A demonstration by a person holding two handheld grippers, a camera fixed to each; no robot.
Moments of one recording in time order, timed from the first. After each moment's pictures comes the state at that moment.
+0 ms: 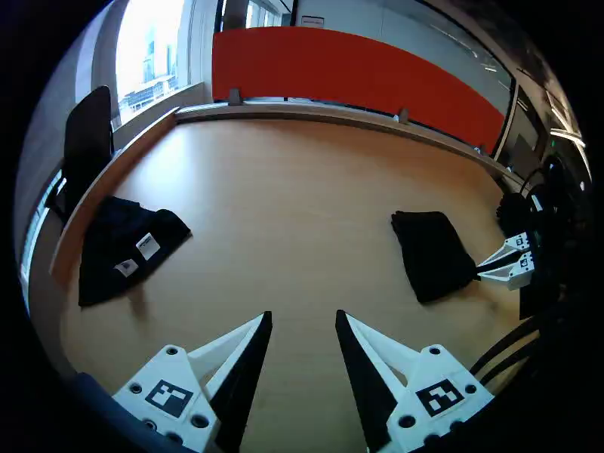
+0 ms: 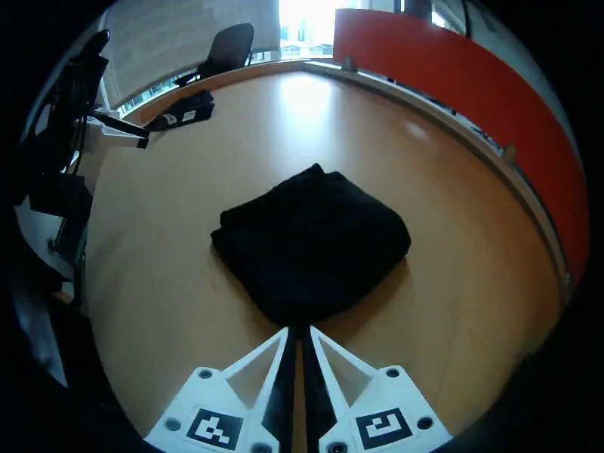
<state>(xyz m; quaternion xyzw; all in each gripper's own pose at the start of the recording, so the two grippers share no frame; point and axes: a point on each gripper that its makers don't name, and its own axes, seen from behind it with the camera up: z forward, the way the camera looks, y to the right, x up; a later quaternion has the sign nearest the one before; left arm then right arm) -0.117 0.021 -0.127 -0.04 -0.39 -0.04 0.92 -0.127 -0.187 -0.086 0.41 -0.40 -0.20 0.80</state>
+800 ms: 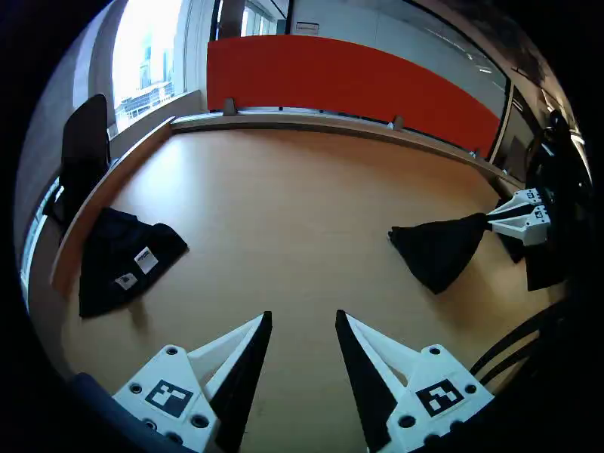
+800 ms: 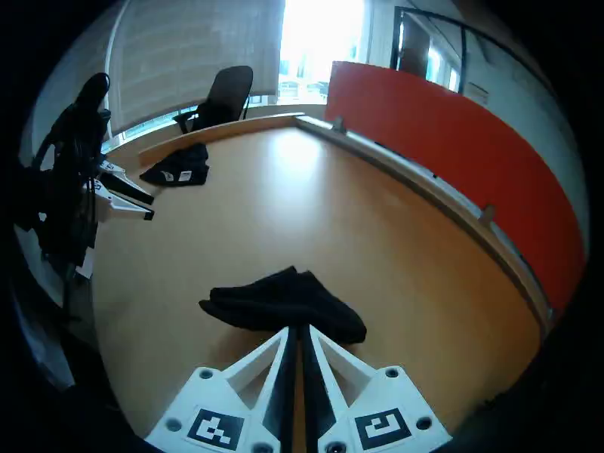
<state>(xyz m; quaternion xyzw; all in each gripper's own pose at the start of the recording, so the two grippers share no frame) -0.102 0.027 -0.117 -0.05 -0.37 -0.04 0.93 -0.021 -0.217 -0.036 0.41 -0.30 -0.19 0.84</state>
